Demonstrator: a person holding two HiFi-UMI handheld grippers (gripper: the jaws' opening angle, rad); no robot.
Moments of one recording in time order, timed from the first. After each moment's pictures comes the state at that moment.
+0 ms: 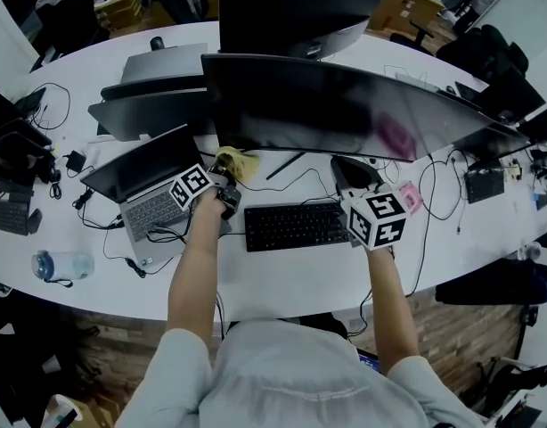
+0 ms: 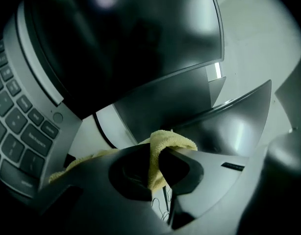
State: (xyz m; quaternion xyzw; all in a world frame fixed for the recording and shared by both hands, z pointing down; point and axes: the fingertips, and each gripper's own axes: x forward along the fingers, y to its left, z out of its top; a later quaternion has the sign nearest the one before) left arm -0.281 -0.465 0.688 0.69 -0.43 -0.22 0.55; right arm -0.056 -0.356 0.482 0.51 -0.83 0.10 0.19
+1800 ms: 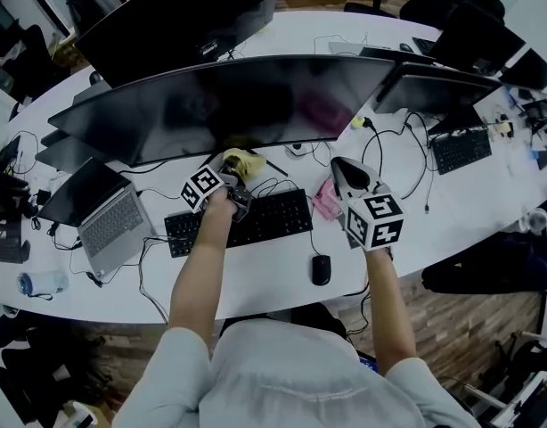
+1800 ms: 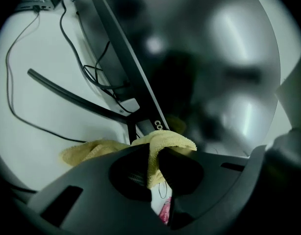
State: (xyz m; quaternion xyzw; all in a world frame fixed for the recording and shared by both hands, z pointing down) left arm 0.029 -0.432 0.684 0.68 -0.43 -0.15 0.57; right arm 0.240 -0.303 0.493 0.58 -0.79 0.15 0.15
